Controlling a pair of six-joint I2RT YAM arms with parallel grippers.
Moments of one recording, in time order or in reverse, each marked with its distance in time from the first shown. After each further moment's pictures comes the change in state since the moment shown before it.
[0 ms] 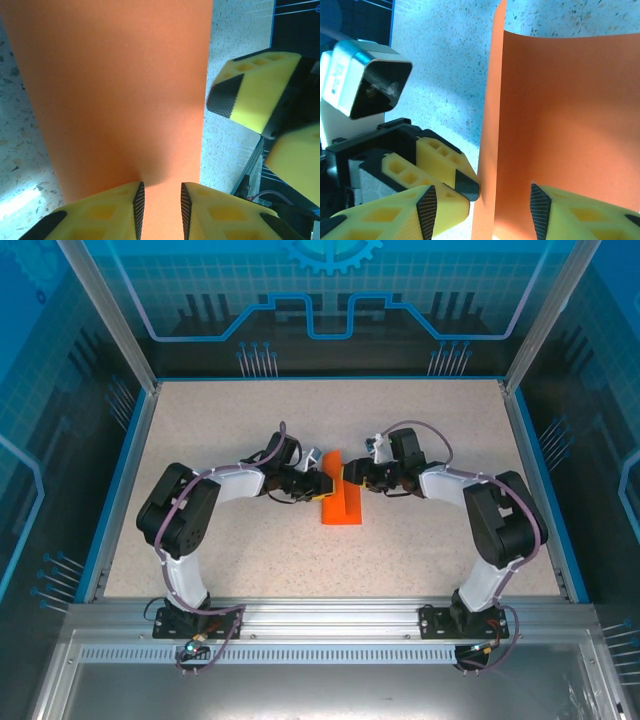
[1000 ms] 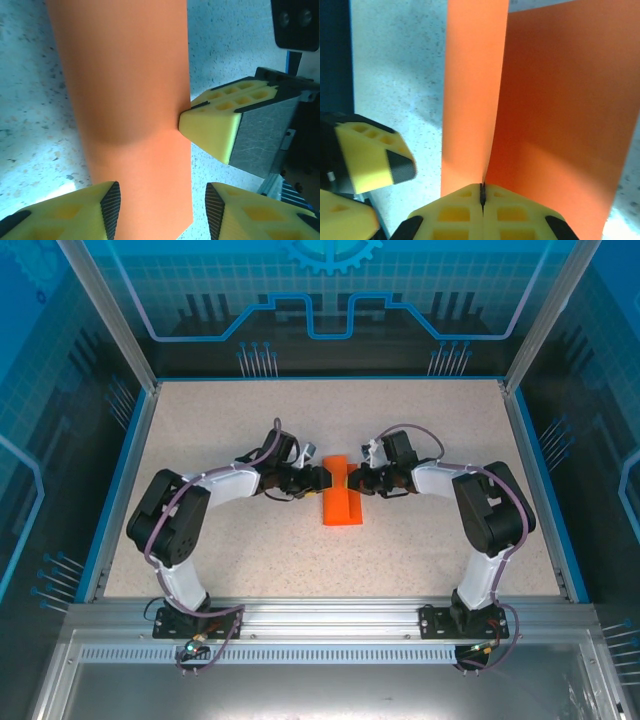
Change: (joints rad) left arm 0.000 -0.078 0.000 -0.082 -0.142 0.015; right arm 0.014 0.081 0.058 -0.128 0.056 -0.063
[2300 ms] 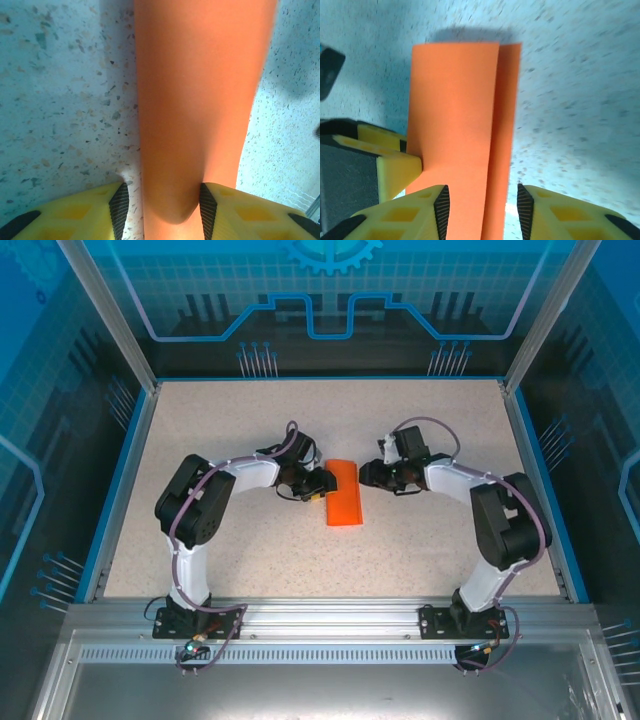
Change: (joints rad) left arm -0.044 0.204 0.180 -0.156 -0.122 -0.048; right arm -0.061 -0.128 0.000 -0.165 0.222 -0.103
